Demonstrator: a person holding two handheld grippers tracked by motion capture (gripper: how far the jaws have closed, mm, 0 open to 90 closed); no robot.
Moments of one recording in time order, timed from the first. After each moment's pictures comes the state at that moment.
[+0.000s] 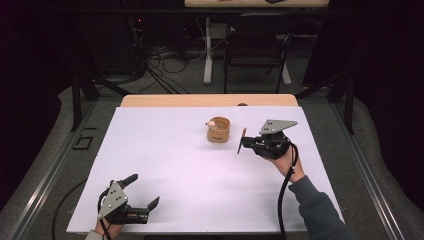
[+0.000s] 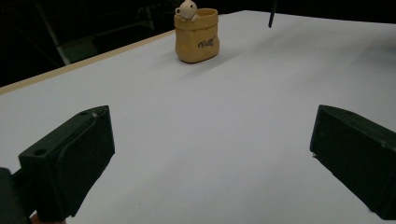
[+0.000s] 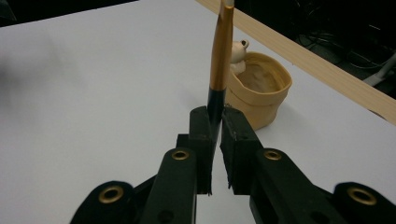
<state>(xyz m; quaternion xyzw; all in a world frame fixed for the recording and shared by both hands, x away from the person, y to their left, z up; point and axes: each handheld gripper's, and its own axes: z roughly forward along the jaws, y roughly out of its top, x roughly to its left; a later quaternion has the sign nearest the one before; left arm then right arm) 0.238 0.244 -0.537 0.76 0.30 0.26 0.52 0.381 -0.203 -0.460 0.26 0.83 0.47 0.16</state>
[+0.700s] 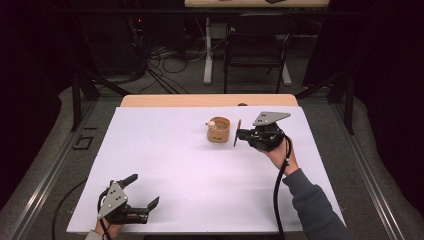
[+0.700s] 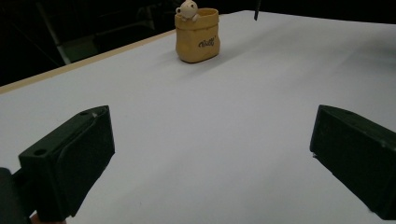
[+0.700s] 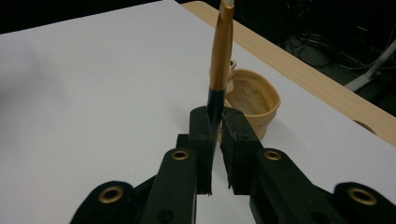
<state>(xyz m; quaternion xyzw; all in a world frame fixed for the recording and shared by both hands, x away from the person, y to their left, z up) 0.238 0.244 -0.537 0.76 0.30 0.26 0.52 0.397 -0.188 -0.448 0.27 0.82 0.47 0.18</state>
